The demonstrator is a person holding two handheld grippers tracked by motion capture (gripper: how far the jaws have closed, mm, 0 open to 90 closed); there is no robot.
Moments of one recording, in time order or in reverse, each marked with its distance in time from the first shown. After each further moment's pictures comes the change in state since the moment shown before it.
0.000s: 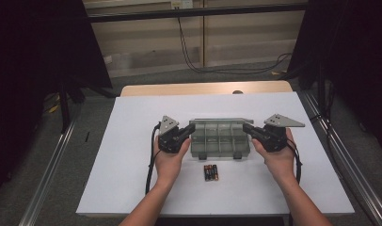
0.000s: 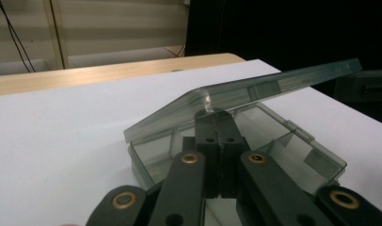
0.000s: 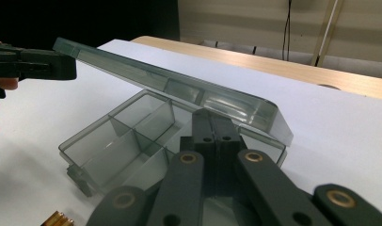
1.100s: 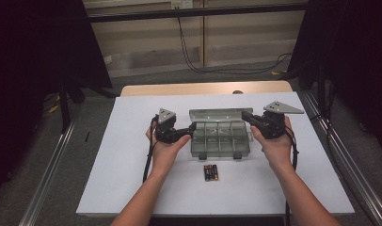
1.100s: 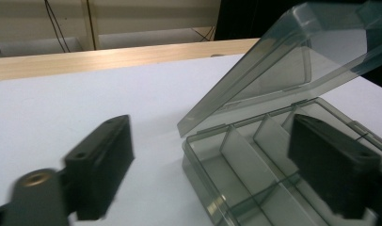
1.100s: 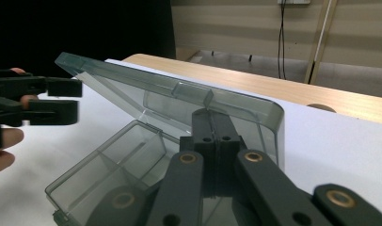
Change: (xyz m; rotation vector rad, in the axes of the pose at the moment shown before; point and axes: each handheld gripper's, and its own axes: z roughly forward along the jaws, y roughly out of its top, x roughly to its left) left arm 0.033 0.003 0.025 0.094 0.107 -0.019; right arm -0.011 0.028 0.015 -0.025 -0.011 0.027
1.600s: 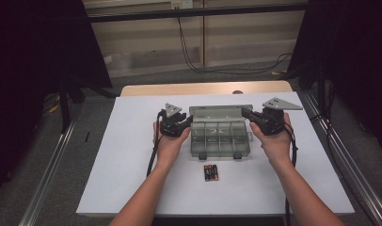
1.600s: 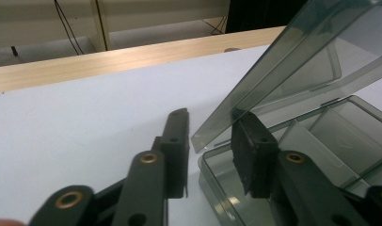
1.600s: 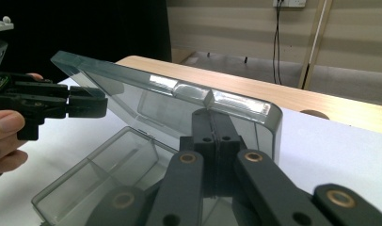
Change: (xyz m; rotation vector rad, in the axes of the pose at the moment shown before) left arm 0.002 0.008 0.023 0.034 0.050 0.043; right arm -0.003 0.007 0.006 0.004 -0.017 -0.014
